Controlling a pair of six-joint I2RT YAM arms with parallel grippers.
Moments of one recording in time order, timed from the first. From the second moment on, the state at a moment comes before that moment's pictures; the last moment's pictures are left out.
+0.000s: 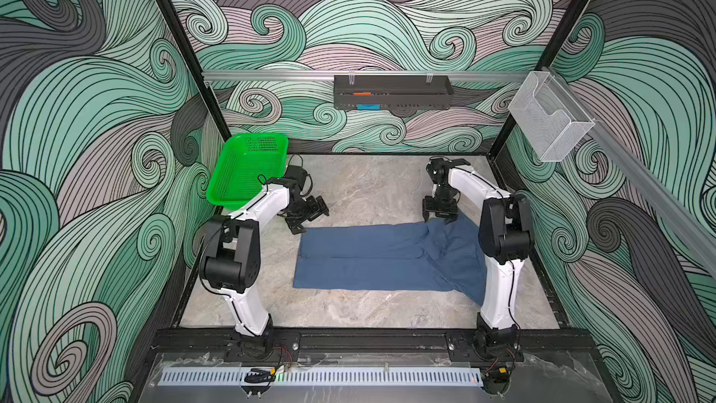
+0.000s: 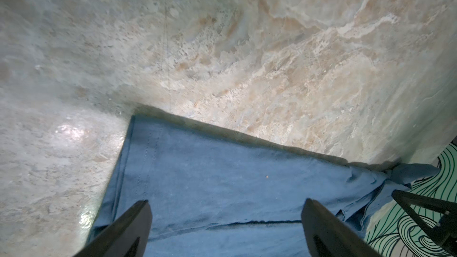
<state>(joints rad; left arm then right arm) -0.18 1.78 1.30 -0.85 0.30 -0.69 0.19 2.11 1.71 -1.28 0.05 0.33</state>
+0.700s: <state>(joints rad) -0.16 1.81 1.30 -0.84 0.30 -0.68 0.28 2.17 1.82 -1.34 0.24 0.29</state>
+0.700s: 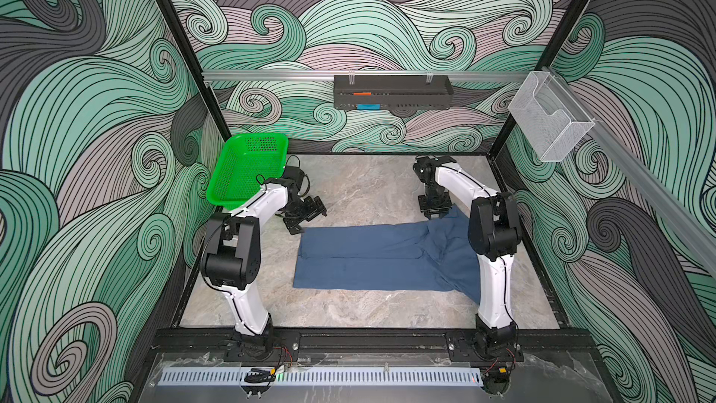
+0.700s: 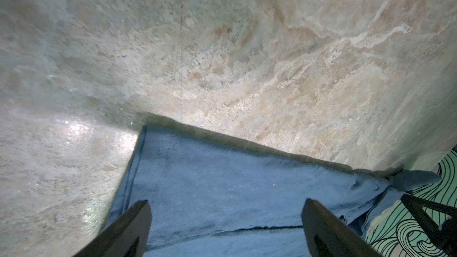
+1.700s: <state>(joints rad) -0.13 1.81 1.29 -0.83 0.33 -0.68 0.30 2.21 1.75 -1.36 0.41 0.28</state>
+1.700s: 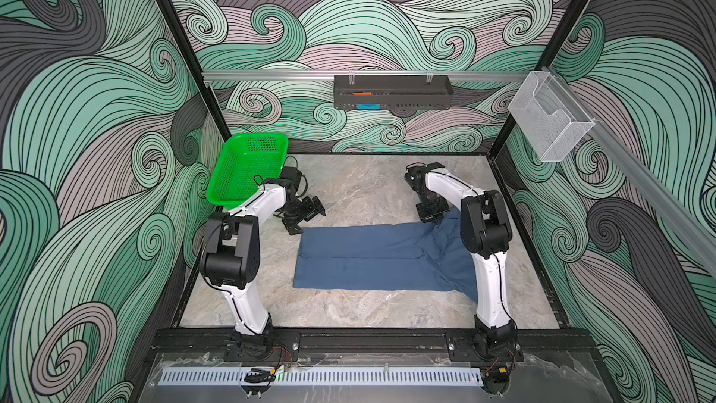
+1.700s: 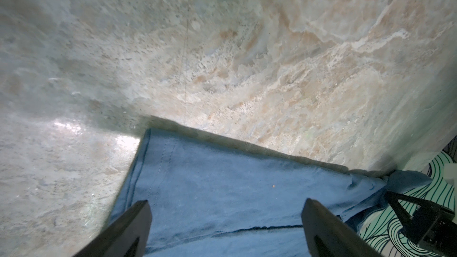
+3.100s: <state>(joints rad) -0.13 1.87 1.29 -0.81 0.39 -0.67 0.11 1.49 1.25 -1.42 0.13 0.41</state>
